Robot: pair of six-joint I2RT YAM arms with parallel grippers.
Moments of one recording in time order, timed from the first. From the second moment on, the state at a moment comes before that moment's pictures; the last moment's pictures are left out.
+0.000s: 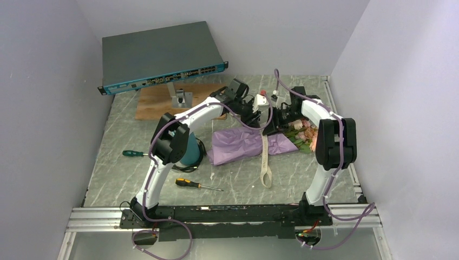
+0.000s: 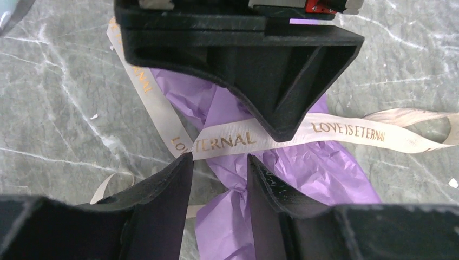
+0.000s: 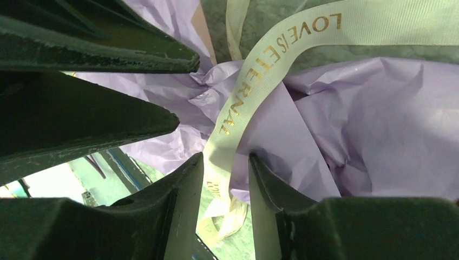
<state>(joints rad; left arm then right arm) -0.69 2.28 1.97 -0.45 0.77 0.57 0.05 1.85 1.31 -0.78 -0.77 -0.11</state>
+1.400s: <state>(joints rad) -0.63 2.17 1.68 -0.26 0.73 0.50 -0.03 1.62 1.57 -0.94 -1.06 -0.23</state>
